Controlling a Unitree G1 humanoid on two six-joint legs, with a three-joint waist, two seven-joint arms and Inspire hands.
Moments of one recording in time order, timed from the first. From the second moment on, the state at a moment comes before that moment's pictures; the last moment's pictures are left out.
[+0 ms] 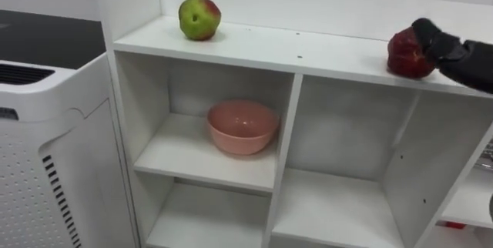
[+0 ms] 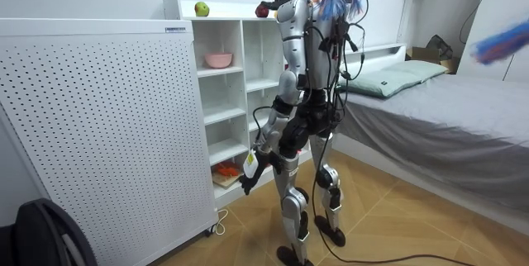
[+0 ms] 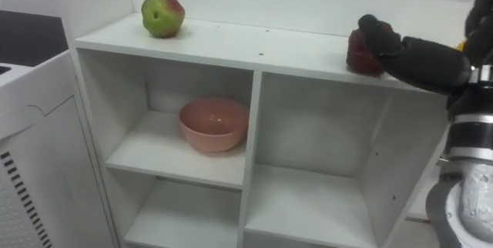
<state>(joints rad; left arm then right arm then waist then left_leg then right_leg) 0.23 0.22 0.06 0.98 0.52 0.00 0.06 -0.39 -0.46 -0.17 -0.13 0.19 -0.15 -0.27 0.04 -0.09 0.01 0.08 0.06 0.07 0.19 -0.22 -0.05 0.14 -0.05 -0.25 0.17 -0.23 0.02</state>
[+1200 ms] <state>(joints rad) 0.25 0.22 0.06 0.94 0.56 0.01 0.06 -0.39 -0.50 -0.14 0.02 0.20 -0.13 -0.17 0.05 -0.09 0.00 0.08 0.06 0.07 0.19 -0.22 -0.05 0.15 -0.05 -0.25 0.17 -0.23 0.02</state>
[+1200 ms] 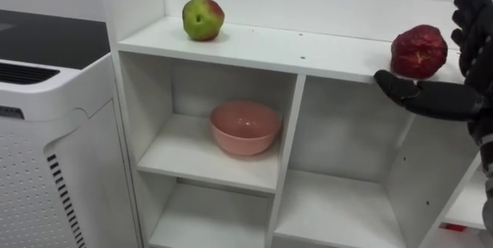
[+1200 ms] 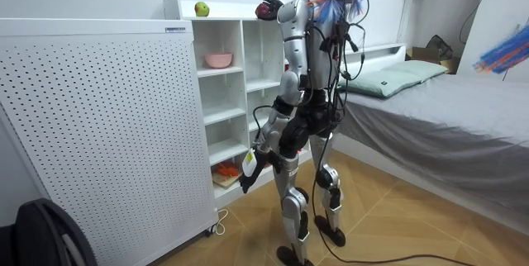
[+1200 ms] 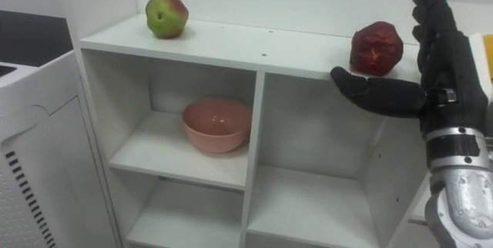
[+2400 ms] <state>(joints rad) 0.24 0.23 0.06 0.96 0.55 0.03 0.04 -0.38 -0.52 -0.03 -0.18 0.28 -0.13 0.00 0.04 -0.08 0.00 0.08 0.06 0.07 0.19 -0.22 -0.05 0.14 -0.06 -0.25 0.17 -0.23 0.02</state>
